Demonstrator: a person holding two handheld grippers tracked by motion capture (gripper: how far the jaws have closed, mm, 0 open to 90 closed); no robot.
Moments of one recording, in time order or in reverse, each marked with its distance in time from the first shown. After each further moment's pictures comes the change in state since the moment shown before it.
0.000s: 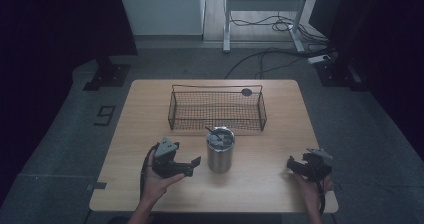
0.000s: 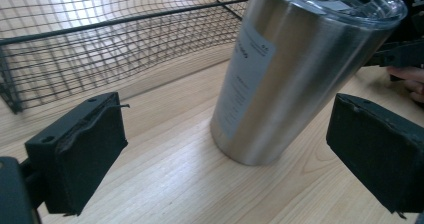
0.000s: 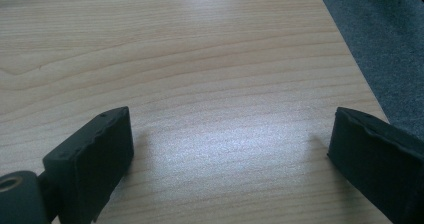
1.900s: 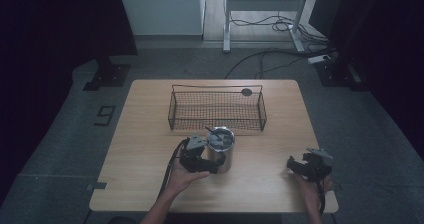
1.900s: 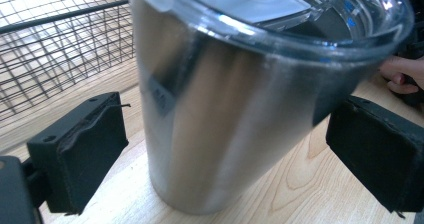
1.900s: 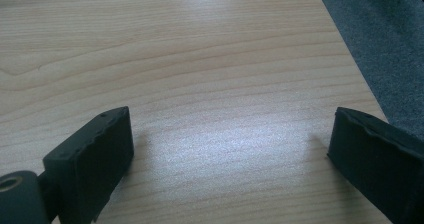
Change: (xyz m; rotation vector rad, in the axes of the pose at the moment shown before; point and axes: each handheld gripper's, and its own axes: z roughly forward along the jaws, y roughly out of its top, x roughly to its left) left arm -0.033 0.017 0.066 0.072 -0.106 0.071; right arm 0.000 0.000 0.000 0.000 -0.002 0.001
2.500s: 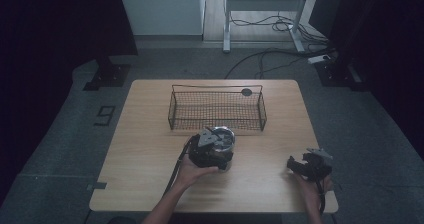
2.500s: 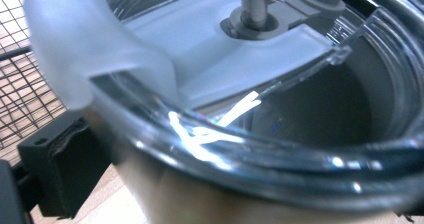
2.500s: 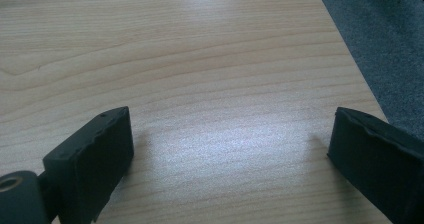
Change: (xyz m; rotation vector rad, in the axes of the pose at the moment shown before) left arm -0.006 0.011 0.026 -0.014 0.042 0.044; right arm 0.000 0.000 0.000 0.000 0.000 0.000
